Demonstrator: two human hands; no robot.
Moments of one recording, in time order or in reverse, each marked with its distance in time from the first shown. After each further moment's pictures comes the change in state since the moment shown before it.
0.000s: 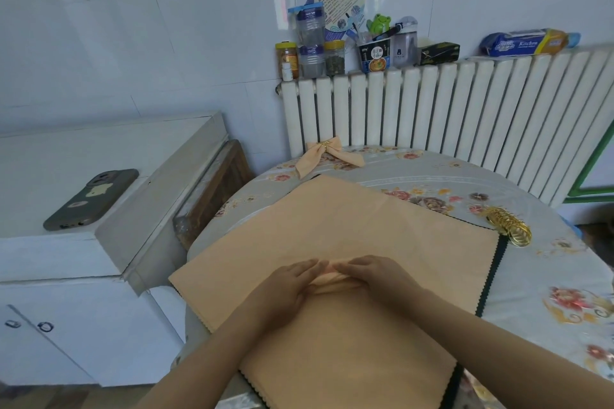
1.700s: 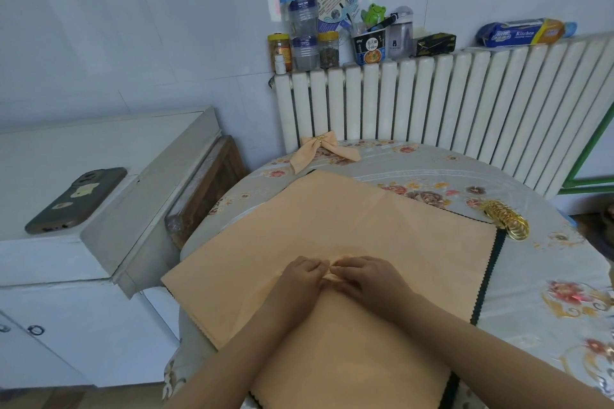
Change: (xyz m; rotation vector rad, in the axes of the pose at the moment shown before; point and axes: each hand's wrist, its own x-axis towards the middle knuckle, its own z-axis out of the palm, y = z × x) left_hand 0.030 0.012 0.026 0.126 0.359 0.163; right_hand 0.002 0.007 0.036 -0.035 0.317 -0.064
